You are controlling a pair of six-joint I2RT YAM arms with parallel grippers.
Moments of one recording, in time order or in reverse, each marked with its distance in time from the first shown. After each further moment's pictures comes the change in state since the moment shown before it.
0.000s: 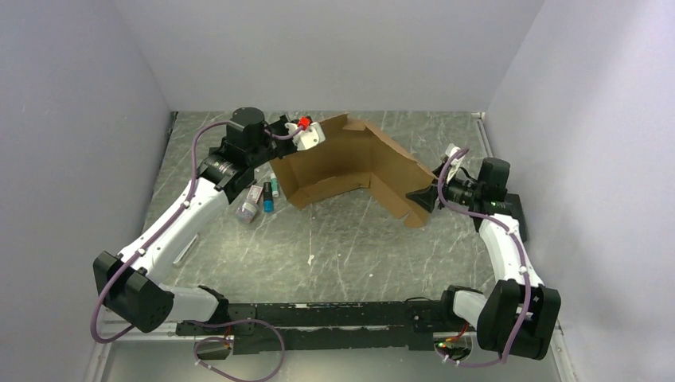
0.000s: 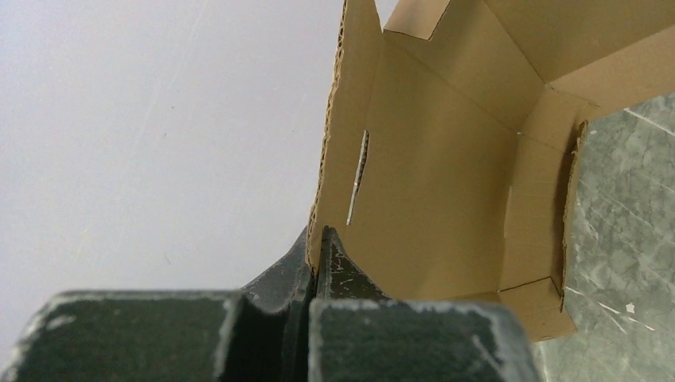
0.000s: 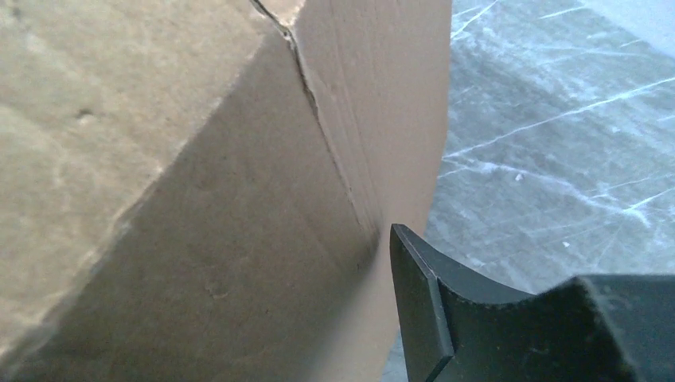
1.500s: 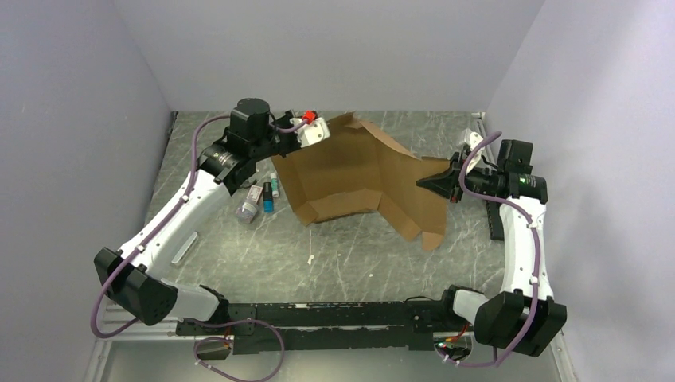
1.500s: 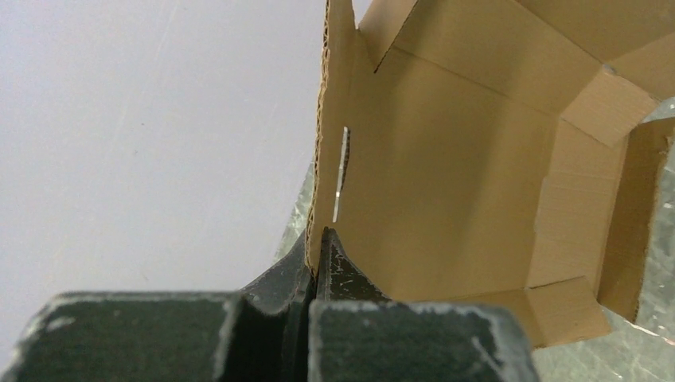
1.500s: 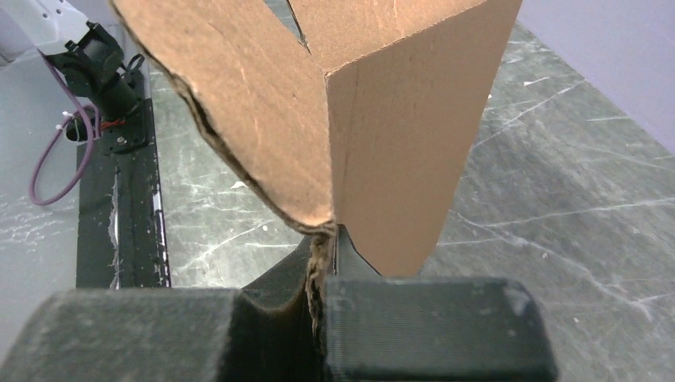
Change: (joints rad) left arm -0.027 0.044 0.141 -0.171 0.038 -0.021; right arm -0.062 0.022 0.423 -0.727 -0.232 -0.409
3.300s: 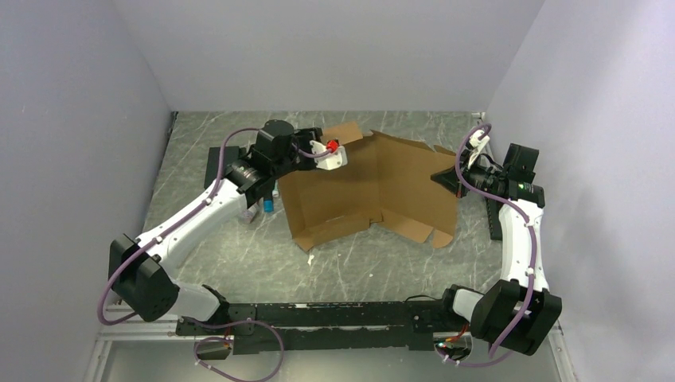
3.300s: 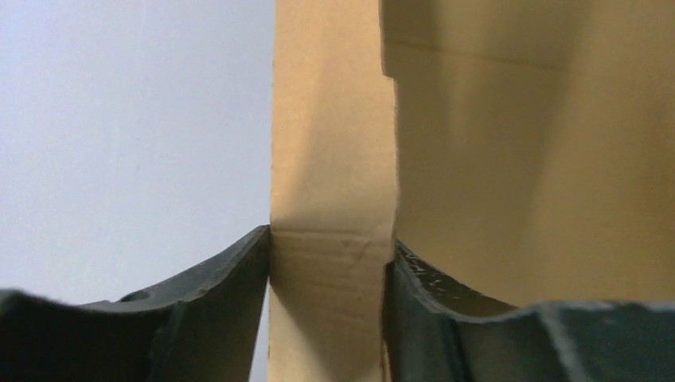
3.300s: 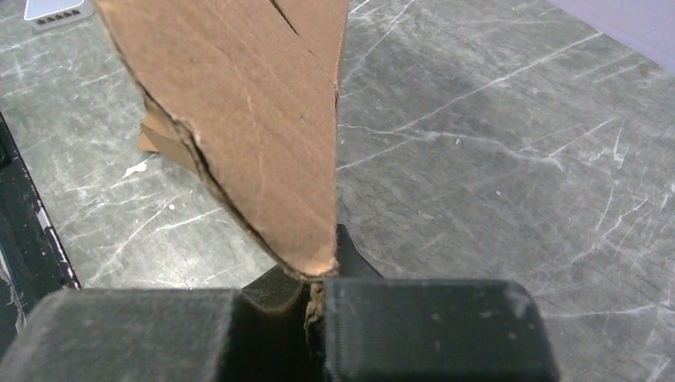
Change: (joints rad) left arm -0.103 0.026 -0.175 0.154 -0.150 0.169; right arm -0.076 0.013 -0.139 0.327 0.269 0.265
